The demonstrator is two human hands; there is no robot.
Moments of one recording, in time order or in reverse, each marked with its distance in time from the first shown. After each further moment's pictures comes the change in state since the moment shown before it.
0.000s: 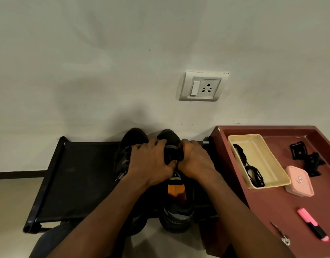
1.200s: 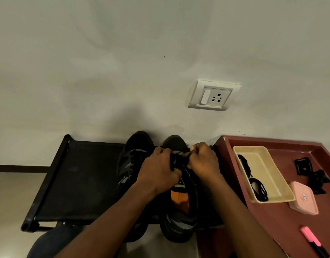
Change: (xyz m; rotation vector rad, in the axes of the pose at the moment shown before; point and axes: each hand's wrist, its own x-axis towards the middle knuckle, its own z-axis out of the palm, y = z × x) left_hand -0.003 0.006 0.008 -0.328 -0.017 -0.066; right_hand 0.022 0.011 0.007 0.469 0.191 0.206
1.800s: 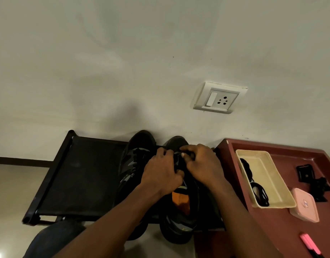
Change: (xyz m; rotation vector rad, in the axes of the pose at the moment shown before) left_hand -0.003 0.001 0.008 -0.007 0.029 -0.037; right_hand -0.008 -0.006 -0.009 -0.268 -0.087 -0.353
